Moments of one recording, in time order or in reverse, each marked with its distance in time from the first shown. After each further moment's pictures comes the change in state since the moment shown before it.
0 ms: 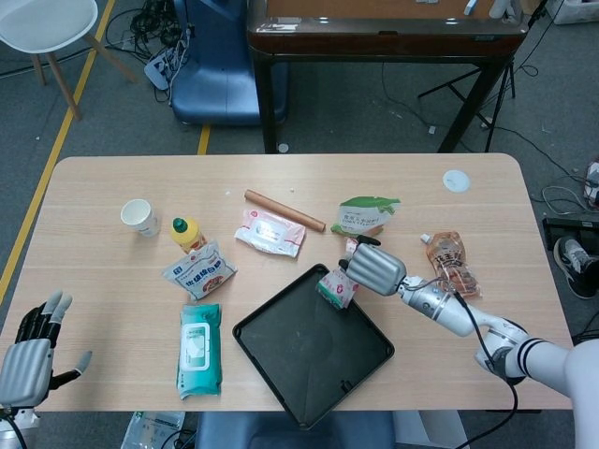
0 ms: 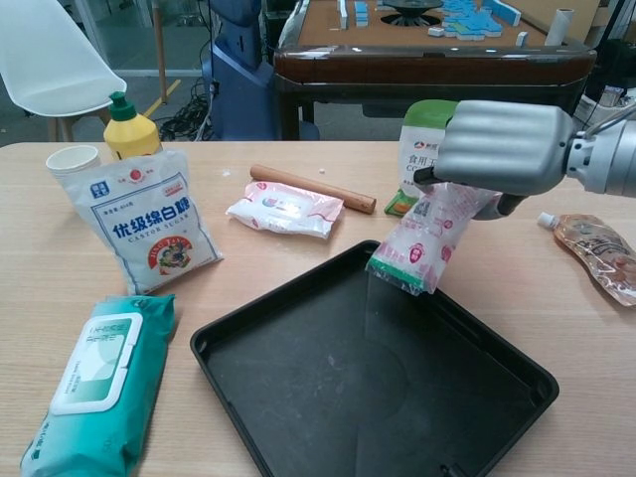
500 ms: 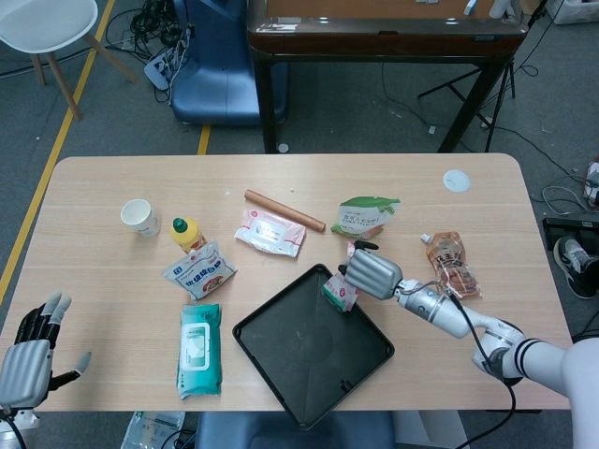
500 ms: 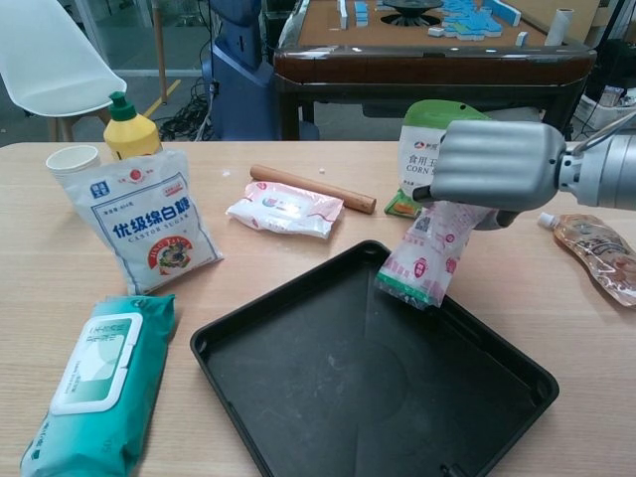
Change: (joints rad) left arm 0.004 -0.001 0.002 0.004 -0.005 0.000 -0.007; right arm 0.010 -0.009 -0.006 -0.016 0.003 -0.073 -0.075
